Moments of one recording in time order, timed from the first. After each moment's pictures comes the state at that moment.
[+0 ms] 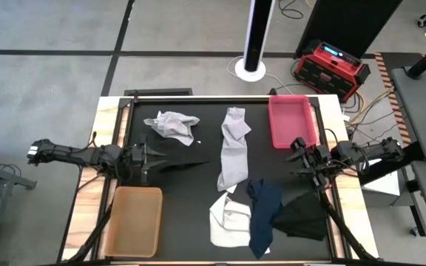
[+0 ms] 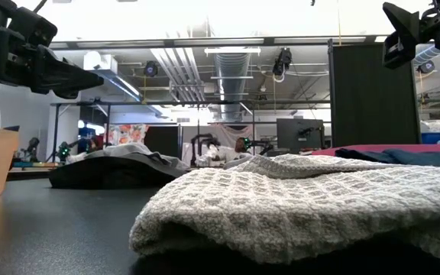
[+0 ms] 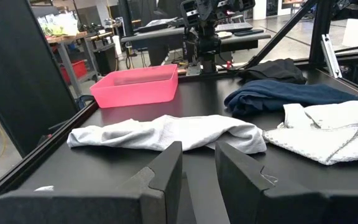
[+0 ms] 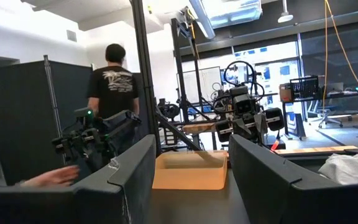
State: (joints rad) left arm -0.14 0.21 0.05 0.05 -0.25 0.11; right arm 0.20 0.05 0.01 0.34 -0.07 0.15
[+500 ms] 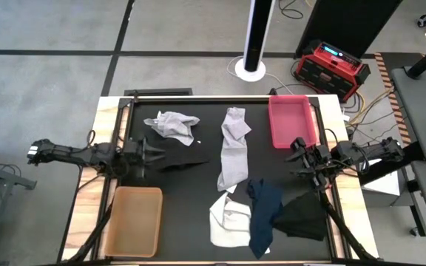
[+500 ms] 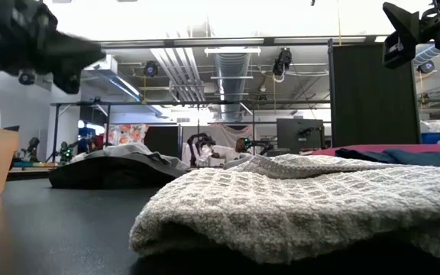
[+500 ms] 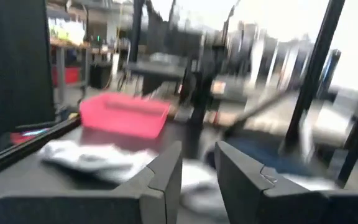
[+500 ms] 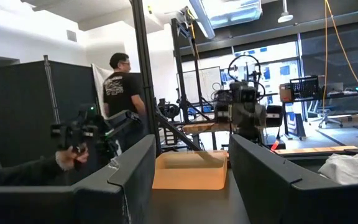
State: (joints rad) left arm -0.14 0.21 0.05 0.27 -0.25 -0.17; right arm 0.20 0.05 0.01 0.34 -0.07 0.15
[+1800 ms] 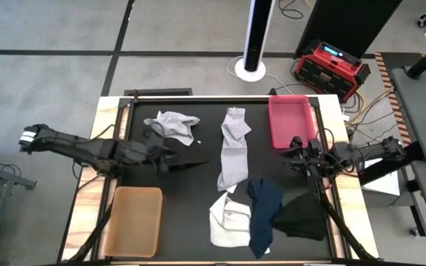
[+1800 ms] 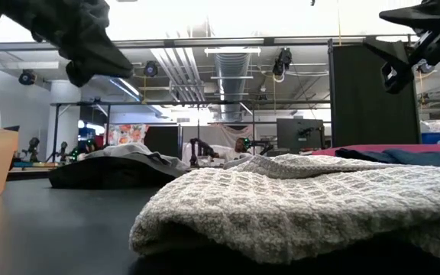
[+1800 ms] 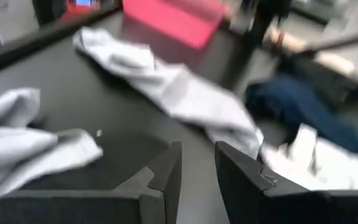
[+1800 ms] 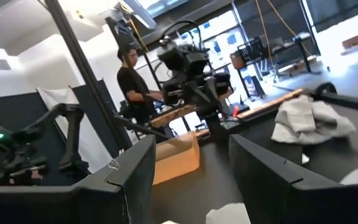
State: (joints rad) left arm -0.18 0.86 0.58 -0.27 -0.40 -0.53; right arm 0.21 0.08 0.01 0.27 0.17 0.40
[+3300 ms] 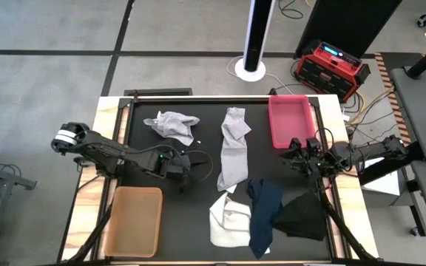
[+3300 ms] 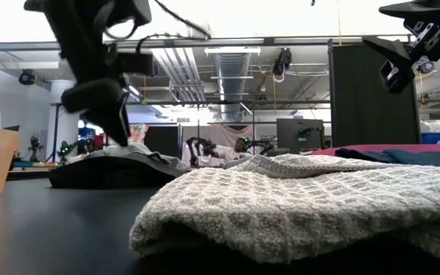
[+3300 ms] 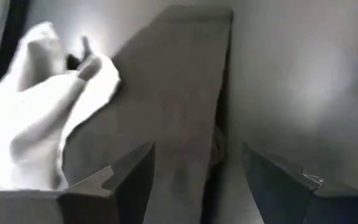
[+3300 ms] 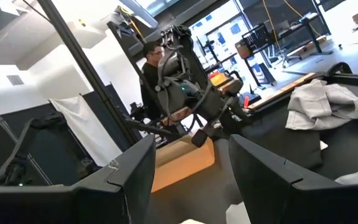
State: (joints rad) left arm -0.22 1.51 0.90 -0.71 -0.51 -0.37; right arm 0.20 0.12 0.04 0.28 0.15 0.51
